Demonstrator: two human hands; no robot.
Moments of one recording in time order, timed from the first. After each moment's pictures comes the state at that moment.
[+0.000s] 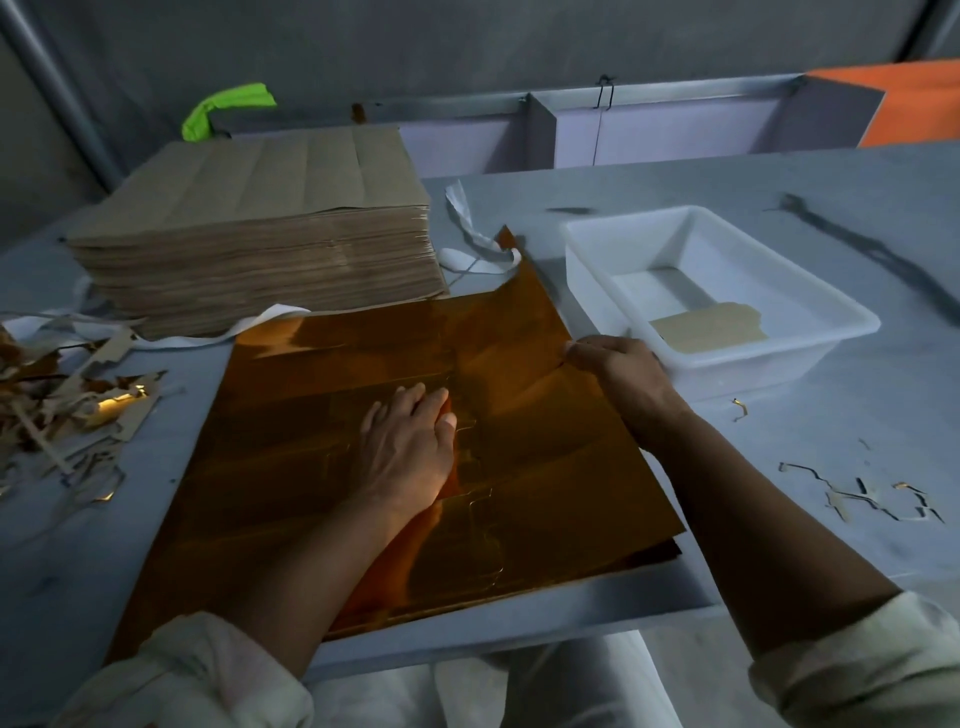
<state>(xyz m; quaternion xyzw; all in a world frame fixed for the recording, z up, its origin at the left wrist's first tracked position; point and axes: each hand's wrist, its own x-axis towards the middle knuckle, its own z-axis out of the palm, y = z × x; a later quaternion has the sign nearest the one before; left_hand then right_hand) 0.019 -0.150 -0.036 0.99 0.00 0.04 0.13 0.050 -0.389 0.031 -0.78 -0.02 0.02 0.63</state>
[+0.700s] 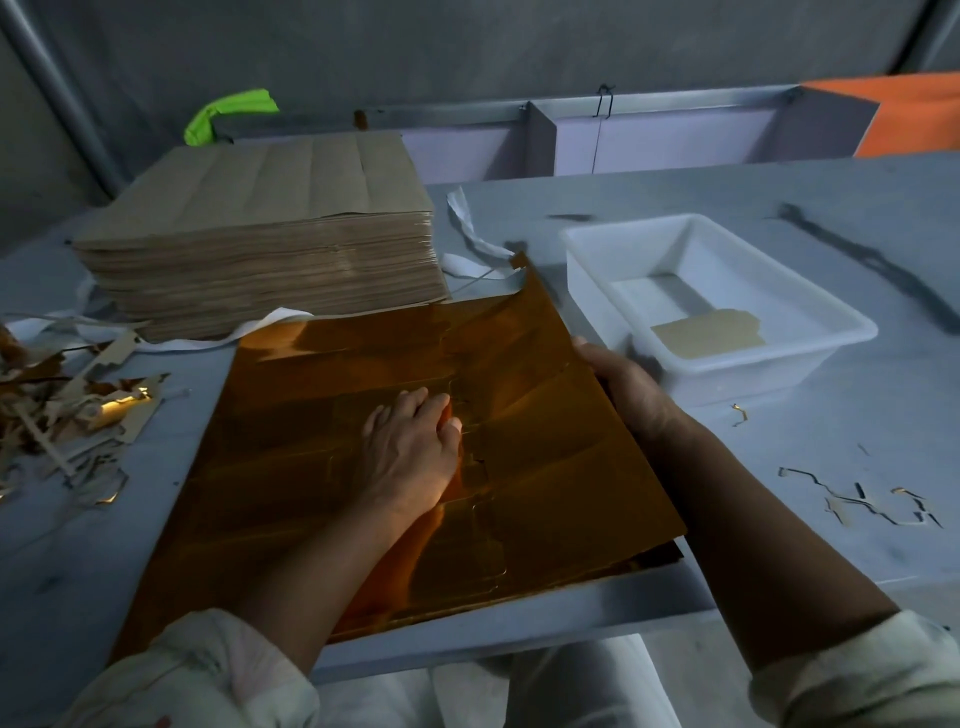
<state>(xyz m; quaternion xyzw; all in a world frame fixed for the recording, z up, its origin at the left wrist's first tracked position) 0.020 -0.151 -0.039 0.99 0.01 0.07 0.13 0.044 -0.389 0.024 -0.55 -0.07 0.24 0.80</state>
